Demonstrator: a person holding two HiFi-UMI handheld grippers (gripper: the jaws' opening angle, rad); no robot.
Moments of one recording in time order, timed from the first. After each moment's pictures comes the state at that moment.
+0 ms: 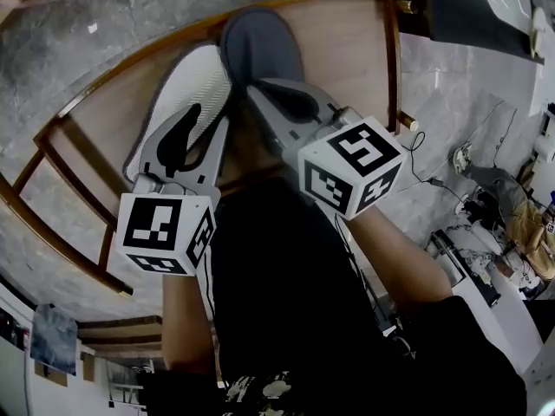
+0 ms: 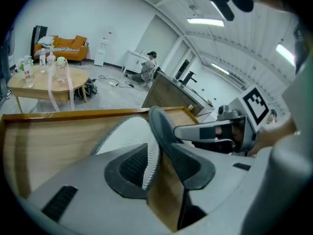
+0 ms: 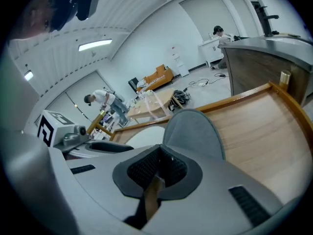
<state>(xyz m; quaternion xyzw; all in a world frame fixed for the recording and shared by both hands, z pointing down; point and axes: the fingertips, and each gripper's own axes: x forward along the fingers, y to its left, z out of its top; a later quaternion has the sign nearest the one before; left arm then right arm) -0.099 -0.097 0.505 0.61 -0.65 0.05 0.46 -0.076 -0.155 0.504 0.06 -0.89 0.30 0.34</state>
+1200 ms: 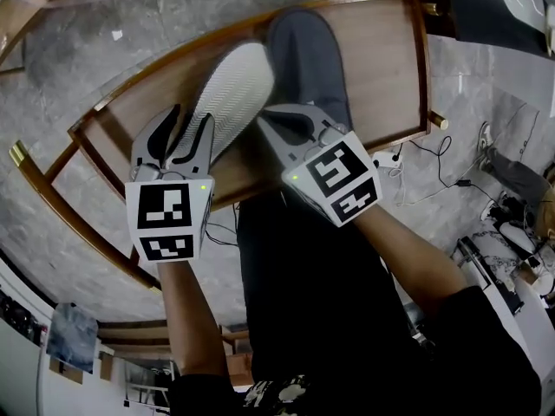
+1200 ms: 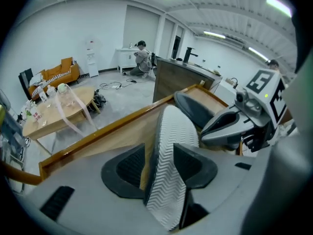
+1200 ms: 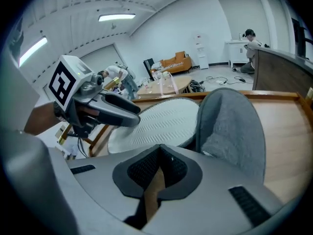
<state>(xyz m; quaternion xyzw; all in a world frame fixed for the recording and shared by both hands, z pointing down) -0.165 -0.046 0.527 0.59 -0.65 0.24 0.41 -0.084 -0.081 0.540 -0.02 -0.89 0.19 0.42</state>
